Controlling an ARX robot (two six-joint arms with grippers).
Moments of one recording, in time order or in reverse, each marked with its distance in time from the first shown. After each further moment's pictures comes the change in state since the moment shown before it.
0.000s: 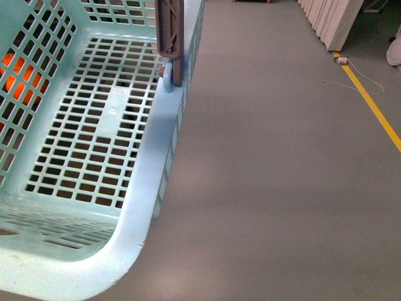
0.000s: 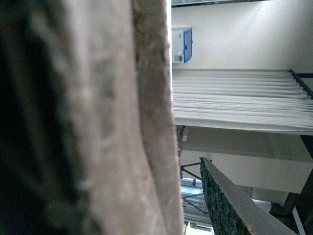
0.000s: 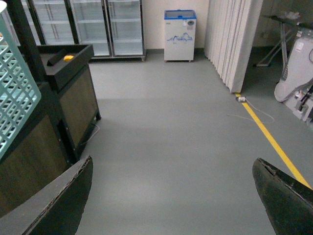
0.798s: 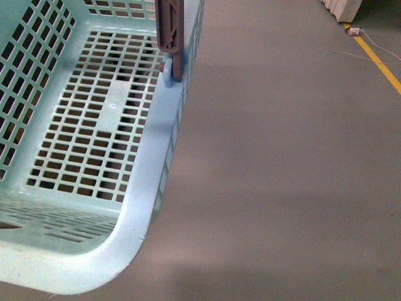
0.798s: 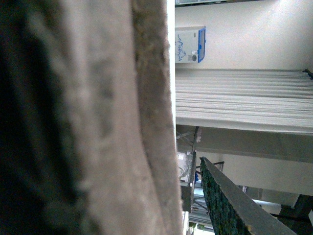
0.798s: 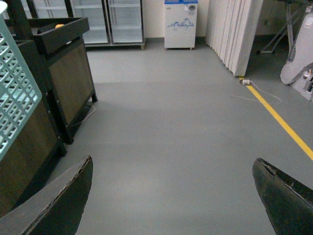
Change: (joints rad) left arm 0.000 0.000 -0.005 0.000 0.001 0.000; right arm 0.000 0.000 0.000 0.000 -0.001 0.000
